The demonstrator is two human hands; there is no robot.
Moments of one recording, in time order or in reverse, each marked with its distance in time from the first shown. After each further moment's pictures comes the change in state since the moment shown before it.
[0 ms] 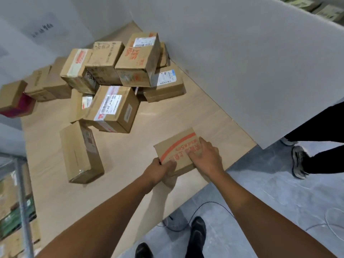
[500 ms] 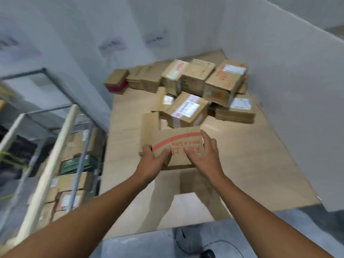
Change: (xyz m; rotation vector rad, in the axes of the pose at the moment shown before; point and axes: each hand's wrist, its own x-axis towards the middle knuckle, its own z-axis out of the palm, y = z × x) left_hand -0.133 -0.073 -0.132 -0.378 0.641 0.115; right_hand -0.065 -0.174 0.063 0.220 -0.102 -0.519
